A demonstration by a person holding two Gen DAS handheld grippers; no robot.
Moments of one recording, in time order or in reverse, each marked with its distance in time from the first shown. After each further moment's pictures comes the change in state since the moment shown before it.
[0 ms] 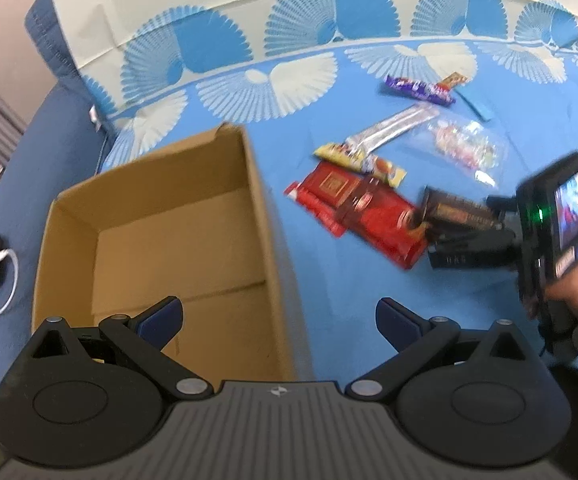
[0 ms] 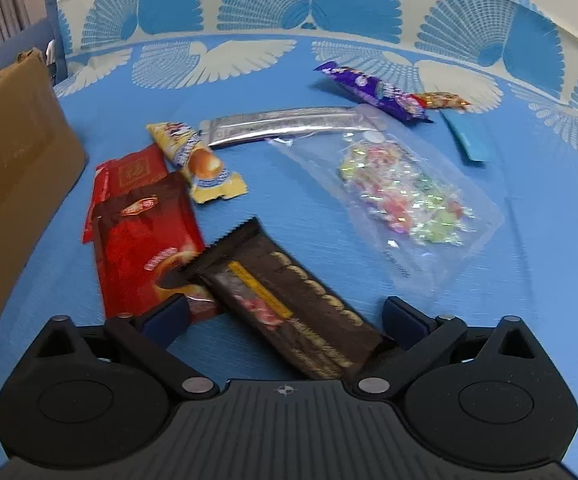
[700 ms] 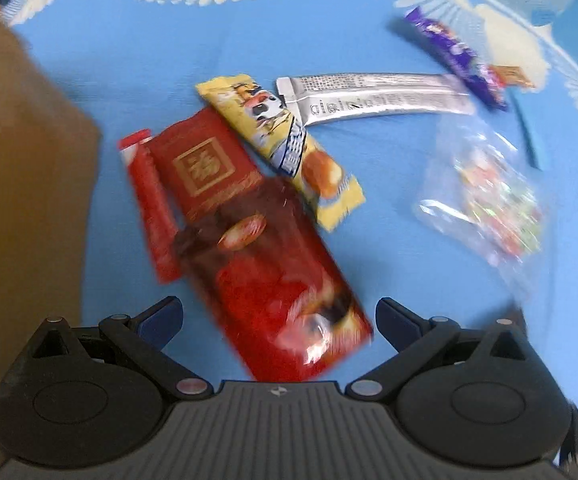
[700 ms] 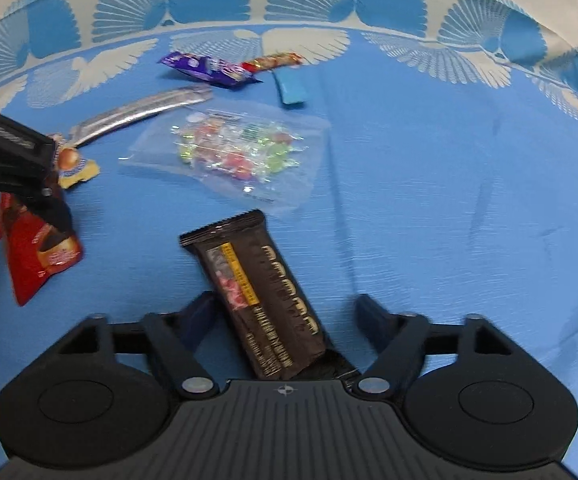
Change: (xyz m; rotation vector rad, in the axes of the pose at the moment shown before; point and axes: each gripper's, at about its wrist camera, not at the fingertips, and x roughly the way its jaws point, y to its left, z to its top) left arm 0.213 -0.079 0.087 -0.341 0.333 -0.204; right arm -0.048 -0.078 -0.036 0.204 0.056 -0.215
